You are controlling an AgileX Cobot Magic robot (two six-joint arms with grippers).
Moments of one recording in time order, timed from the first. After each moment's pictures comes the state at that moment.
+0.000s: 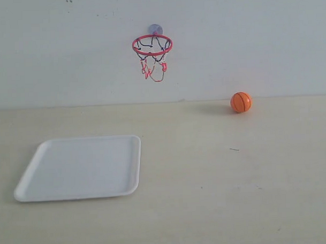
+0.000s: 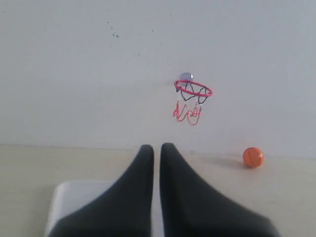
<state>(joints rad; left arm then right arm) 0.00 0.01 -0.01 -1.73 0.24 1.52 0.12 0.00 0.00 0.19 0.35 0.00</state>
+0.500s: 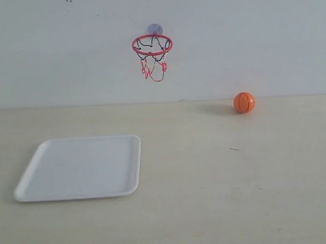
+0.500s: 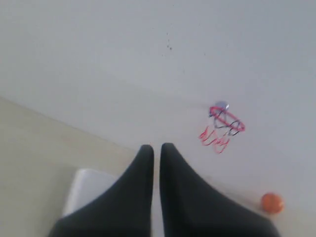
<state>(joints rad) 0.00 0.00 -0.04 -1.16 0.07 0.68 0.12 0.00 0.00 0.19 0.34 0.00</state>
